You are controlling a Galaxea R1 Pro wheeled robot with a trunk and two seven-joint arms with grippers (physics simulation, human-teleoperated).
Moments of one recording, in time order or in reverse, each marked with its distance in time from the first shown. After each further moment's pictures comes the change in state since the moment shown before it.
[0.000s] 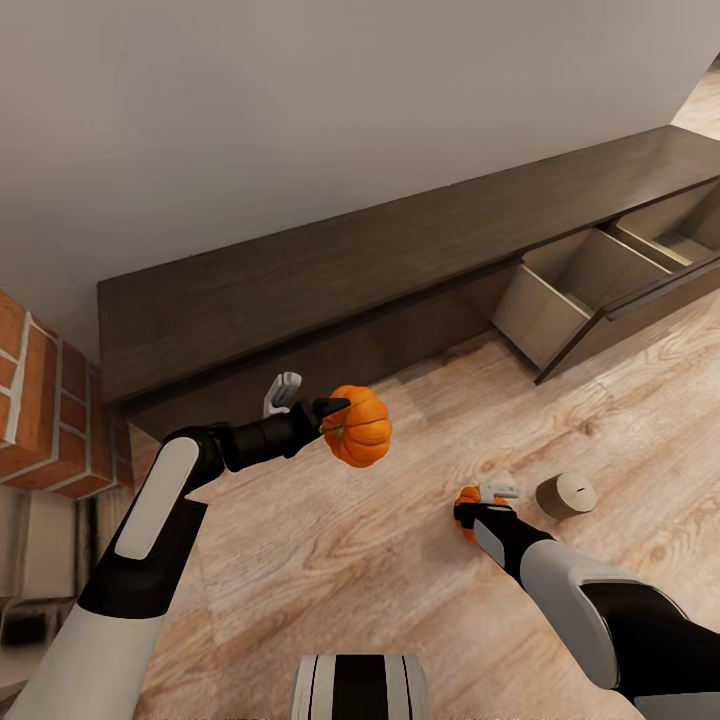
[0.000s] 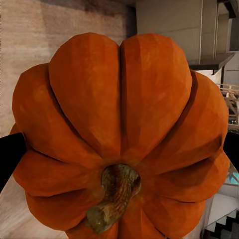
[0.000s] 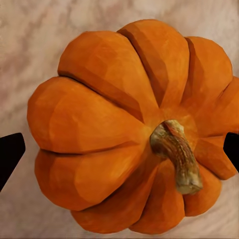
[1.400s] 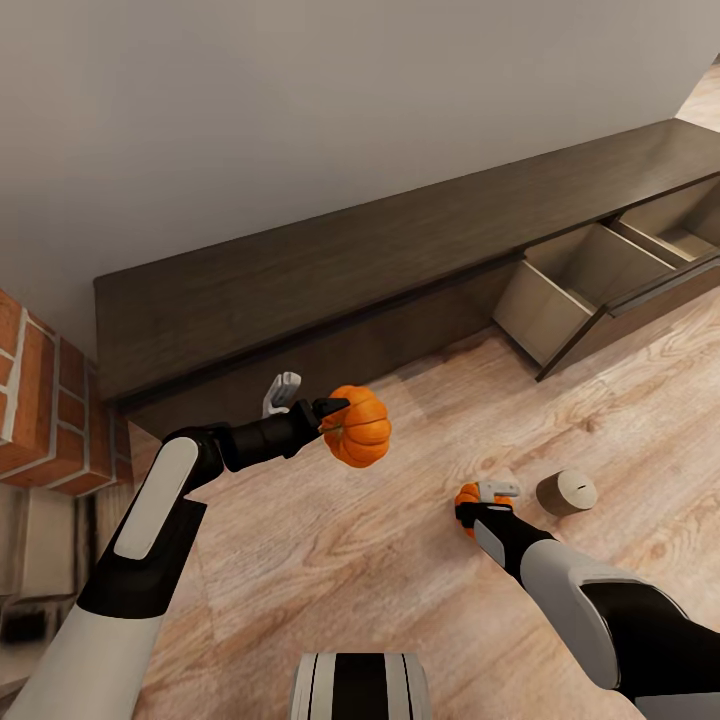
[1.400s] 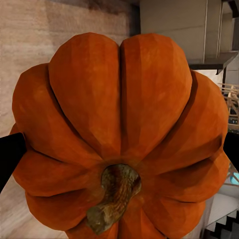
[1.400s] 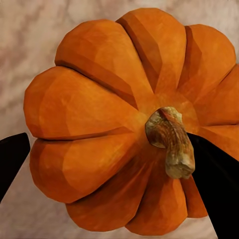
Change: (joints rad) left arm 0.000 0.003 -0.001 0.000 0.001 0.000 0.000; right arm -0.001 -0.002 0.011 -0.001 0.009 -0.003 0.000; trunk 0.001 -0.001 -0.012
